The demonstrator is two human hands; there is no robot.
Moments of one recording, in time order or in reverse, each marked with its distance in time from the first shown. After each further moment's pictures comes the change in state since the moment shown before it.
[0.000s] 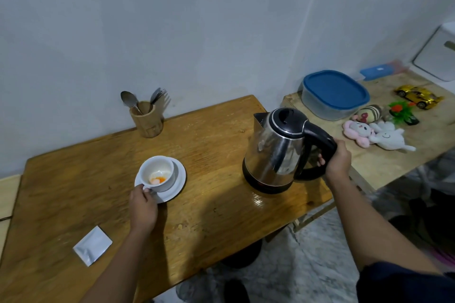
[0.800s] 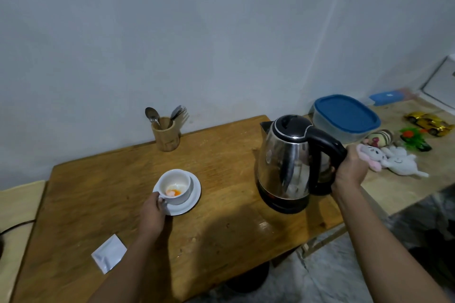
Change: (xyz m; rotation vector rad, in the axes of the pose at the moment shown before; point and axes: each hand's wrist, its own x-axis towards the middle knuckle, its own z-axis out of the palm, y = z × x) left_hand 0.008 0.007 -0.026 0.061 -0.110 0.052; right_hand -0.044 -0.051 0.036 0.114 0.210 -0.055
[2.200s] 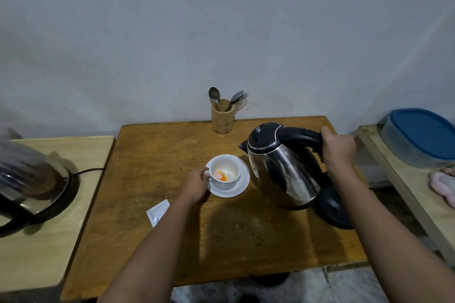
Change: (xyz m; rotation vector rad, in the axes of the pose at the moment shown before) left_hand 0.032 -0.016 -0.030 0.014 -0.181 -0.021; right_hand -0.082 0.026 0.124 -0.678 -0.501 -0.228
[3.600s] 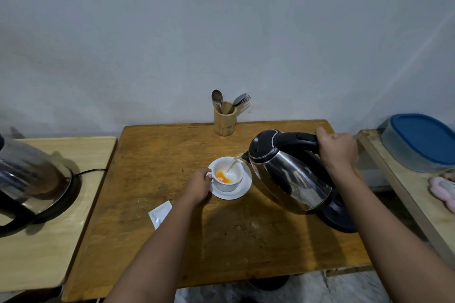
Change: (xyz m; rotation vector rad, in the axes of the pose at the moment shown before) left_hand 0.004 -0.001 0.000 -0.010 -0.016 -0.031; right_hand -0.015 -0.017 -0.001 -0.234 0.092 -0.204
